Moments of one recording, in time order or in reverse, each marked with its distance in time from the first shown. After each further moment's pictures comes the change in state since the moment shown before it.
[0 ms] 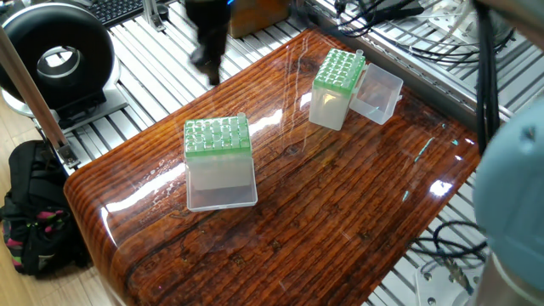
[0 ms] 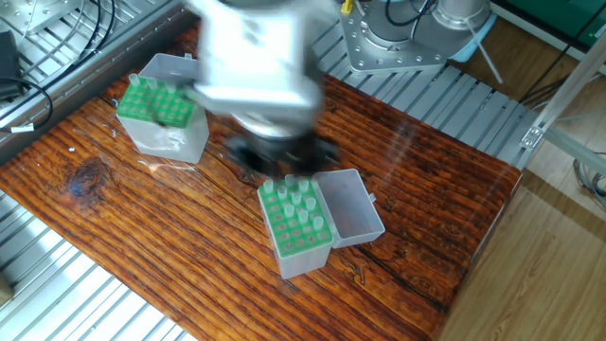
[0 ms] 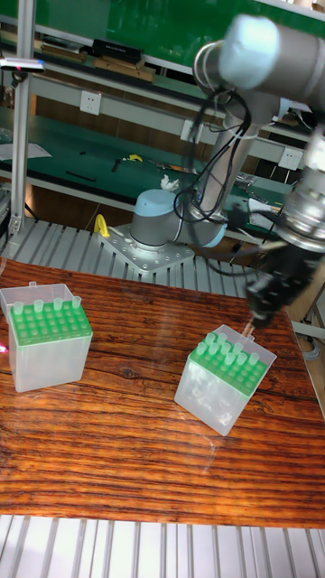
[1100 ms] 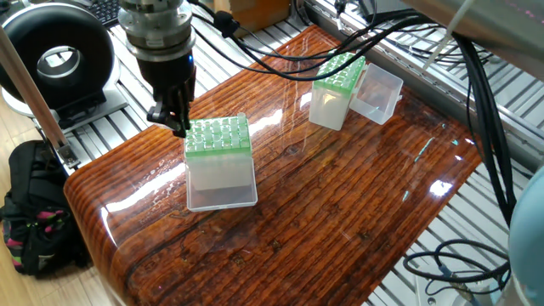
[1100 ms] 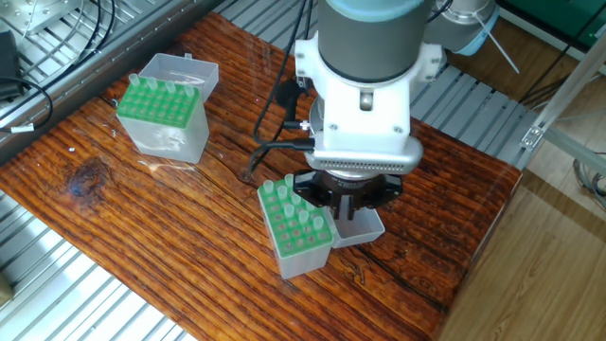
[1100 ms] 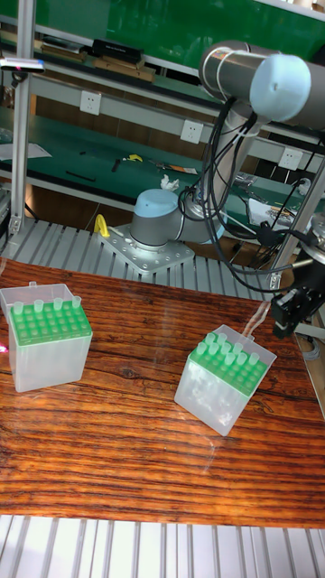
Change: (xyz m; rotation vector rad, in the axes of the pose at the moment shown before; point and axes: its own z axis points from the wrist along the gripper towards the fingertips) arm -0.009 0.036 0.029 0.038 0.014 -0.023
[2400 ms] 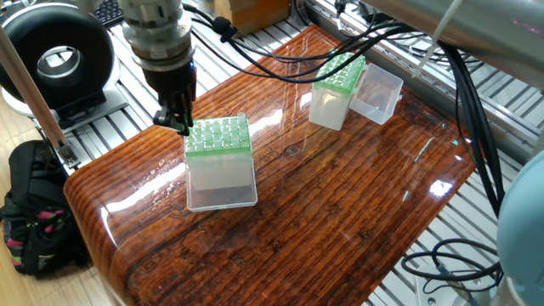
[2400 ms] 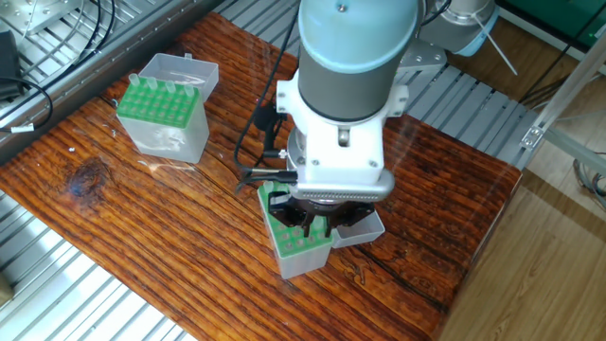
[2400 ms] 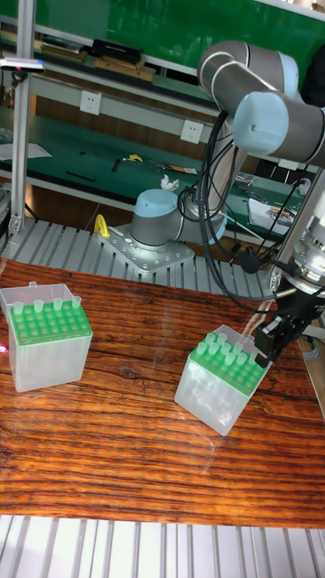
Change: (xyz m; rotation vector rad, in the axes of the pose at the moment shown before) arm -0.011 -0.028 0.041 0.035 -0.033 -0.102
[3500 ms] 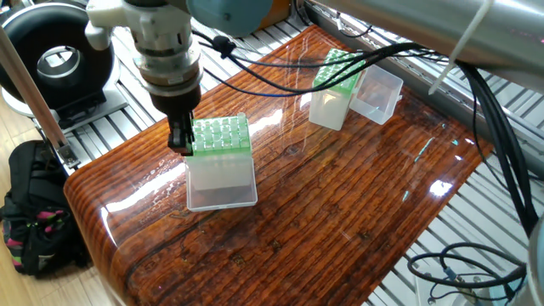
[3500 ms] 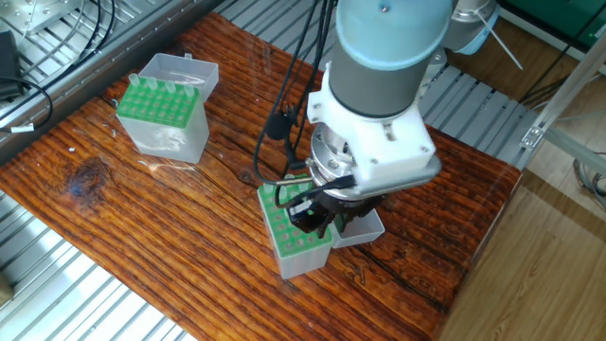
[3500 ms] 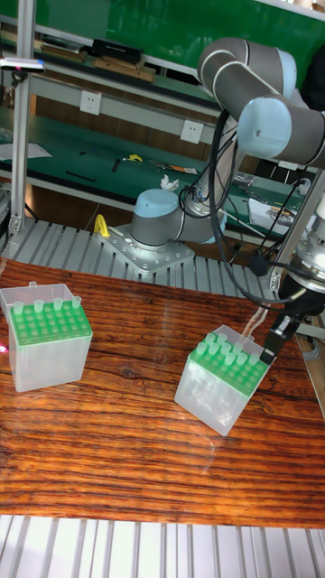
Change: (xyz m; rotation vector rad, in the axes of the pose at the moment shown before) arm 0.004 0.015 0.001 0.043 -0.004 -0.310
